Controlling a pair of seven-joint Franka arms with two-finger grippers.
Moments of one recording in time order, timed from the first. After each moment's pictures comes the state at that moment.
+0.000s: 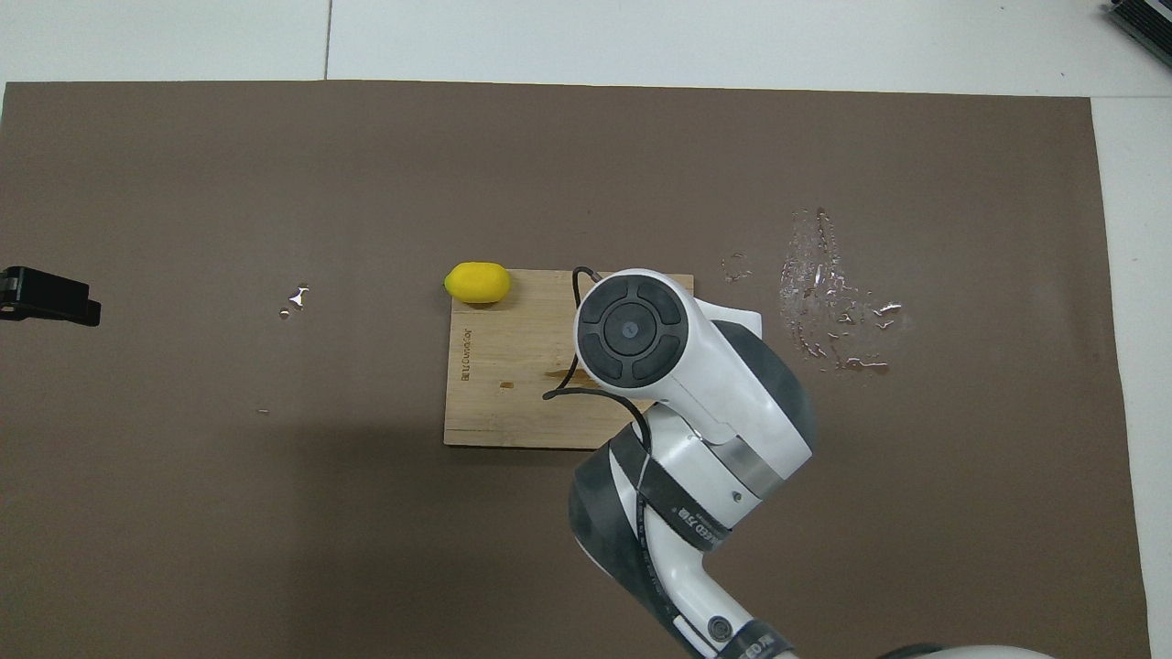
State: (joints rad) left arm 0.06 -0.04 0.00 -1.68 -0.02 1.62 0.10; right arm 0.48 0.24 0.14 -1.74 -0.29 1.92 1.63
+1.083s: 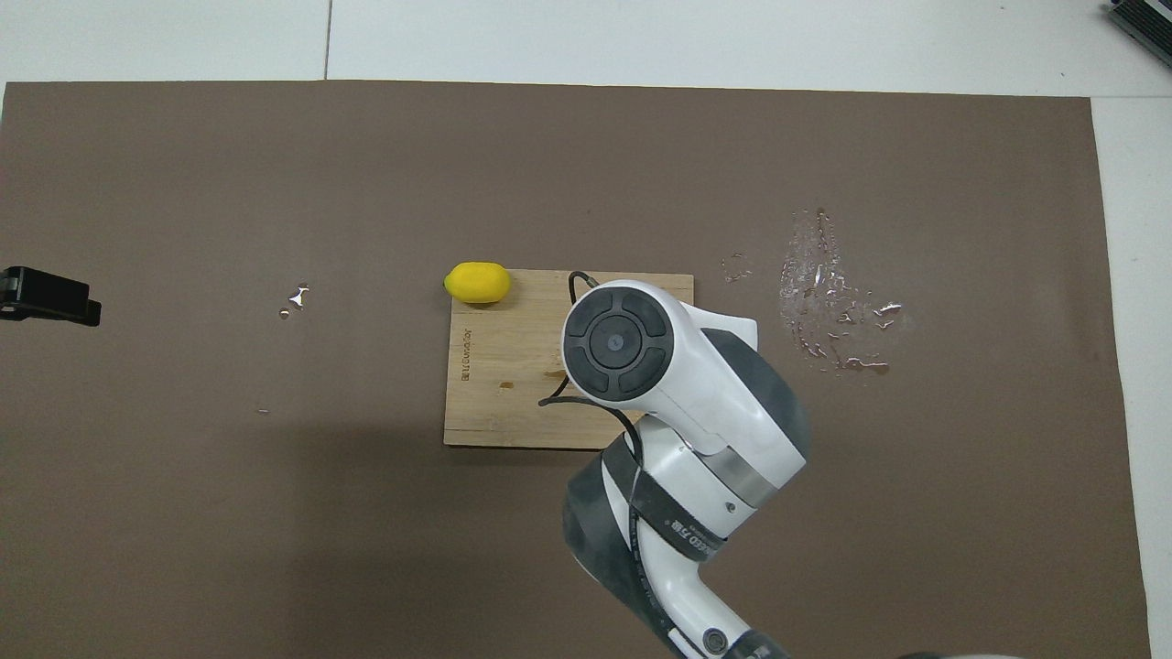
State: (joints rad) left arm 0.06 -0.04 0.00 -1.68 -0.02 1.62 0.10; right arm 0.49 0.24 0.14 -1.74 -0.28 1.91 1.65
